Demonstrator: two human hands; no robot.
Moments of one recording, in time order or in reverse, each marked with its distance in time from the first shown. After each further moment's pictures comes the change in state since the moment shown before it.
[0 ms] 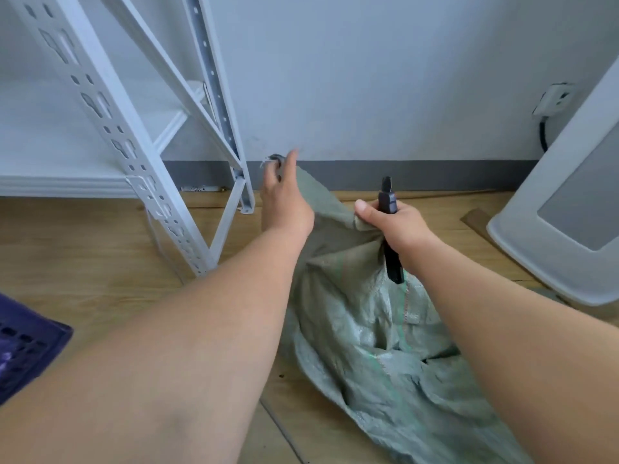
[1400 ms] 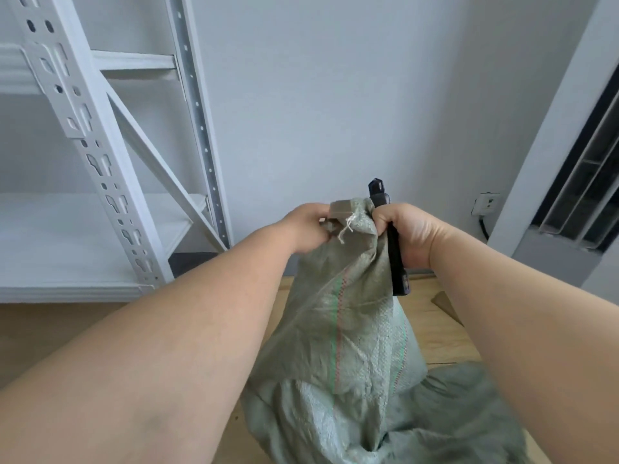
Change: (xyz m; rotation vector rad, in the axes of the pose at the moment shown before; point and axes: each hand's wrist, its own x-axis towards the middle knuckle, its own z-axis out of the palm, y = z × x) left_hand 0.057 0.134 -0.096 -0.292 -0.613 0.236; right_hand -0.031 -0.180 -0.036 0.002 -0.313 0.053
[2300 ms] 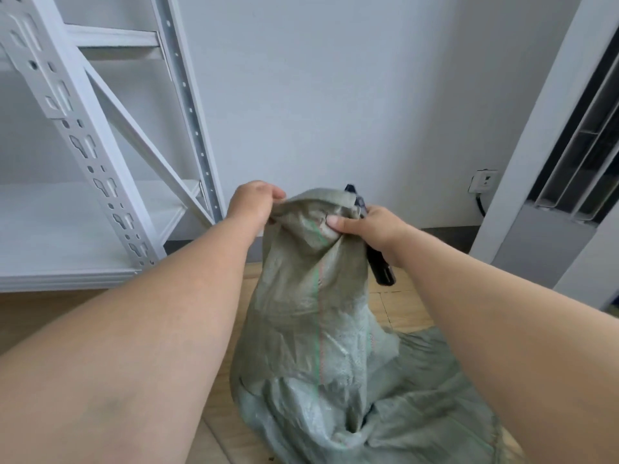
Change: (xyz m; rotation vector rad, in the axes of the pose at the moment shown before) left_hand -0.012 -0.041 -0.025 -0.255 0.564 -0.191; right_hand 0.016 0.042 0.016 -0.198 0.193 -0.196
